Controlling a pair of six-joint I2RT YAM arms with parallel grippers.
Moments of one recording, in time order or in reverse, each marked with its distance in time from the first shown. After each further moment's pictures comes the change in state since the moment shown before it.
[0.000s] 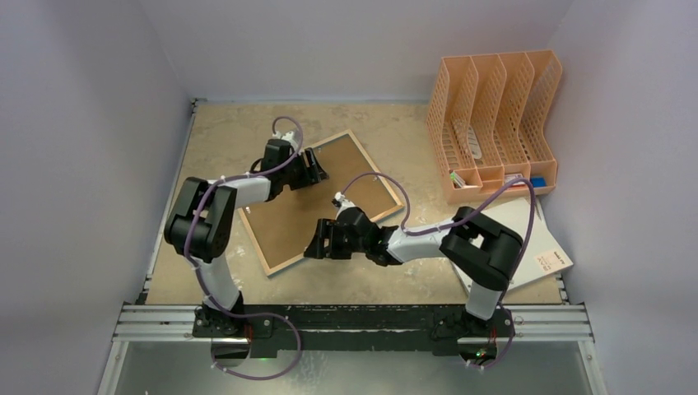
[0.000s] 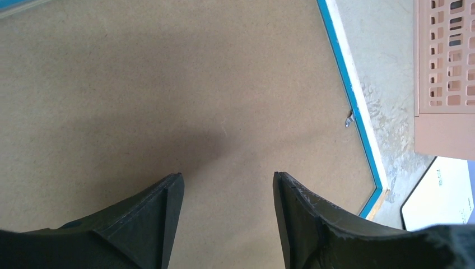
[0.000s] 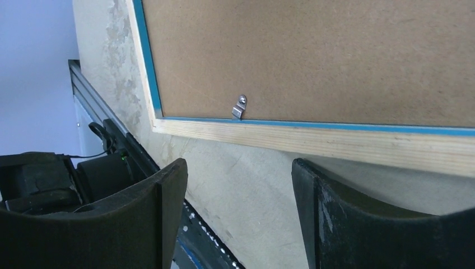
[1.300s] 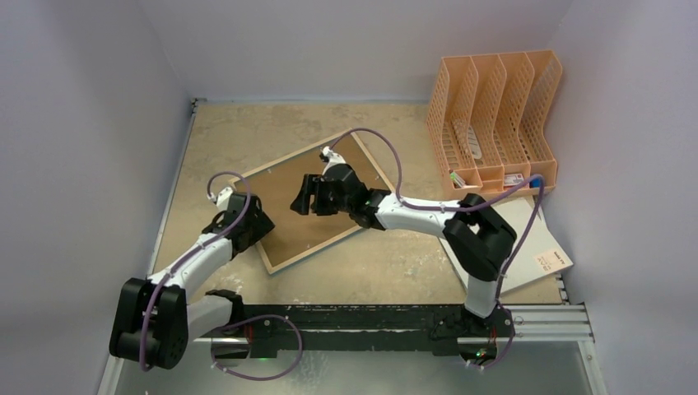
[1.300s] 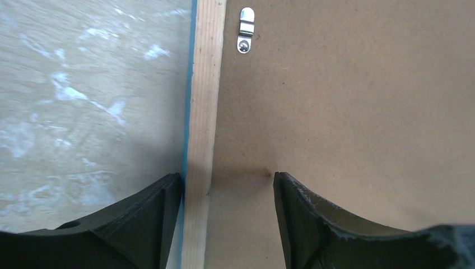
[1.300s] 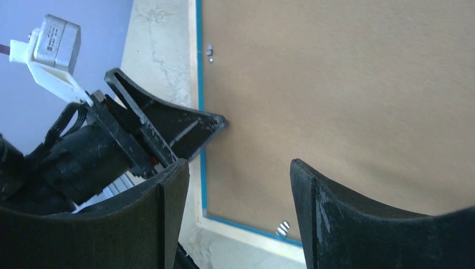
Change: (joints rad) left arm 0.086 -0.705 -0.510 -0.515 -0.541 -0.277; right arm -0.104 0.031 0.363 -0.216 0.103 -0.185
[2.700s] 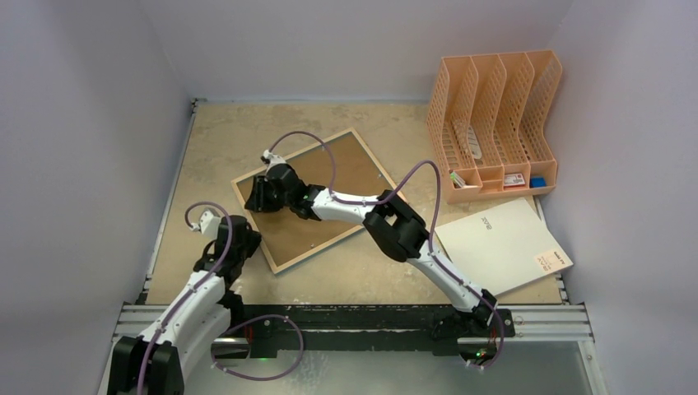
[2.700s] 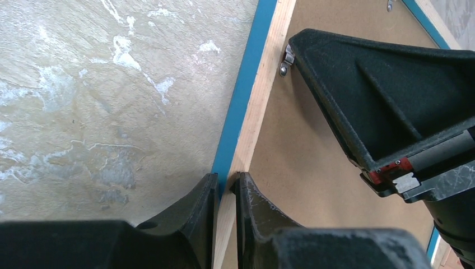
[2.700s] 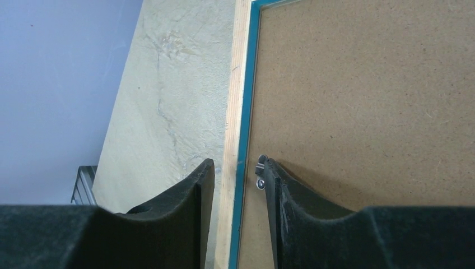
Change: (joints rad) left arm 0.019 -0.345 -0.256 0.109 -0.040 -0.236; right arm 0.080 0.733 0.834 -0.057 -0.087 -0.024
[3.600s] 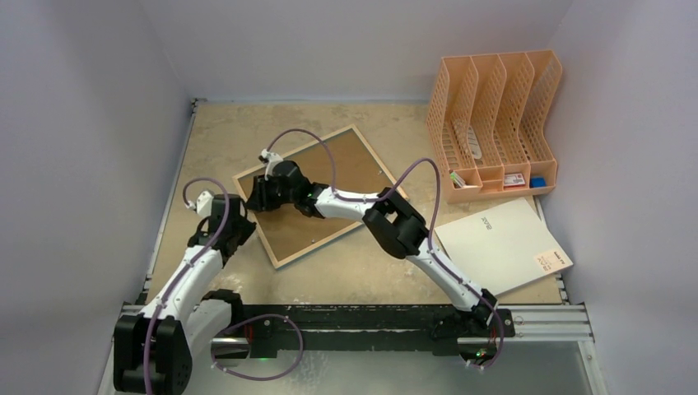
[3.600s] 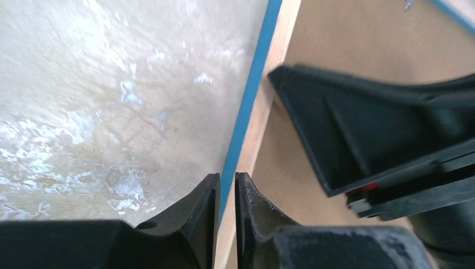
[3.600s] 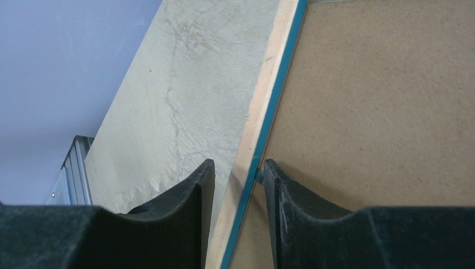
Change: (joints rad) left arm 0.095 0.164 0.205 -0.145 0.065 0.147; right arm -0.037 0.040 0.010 0.107 -0.148 -0.131
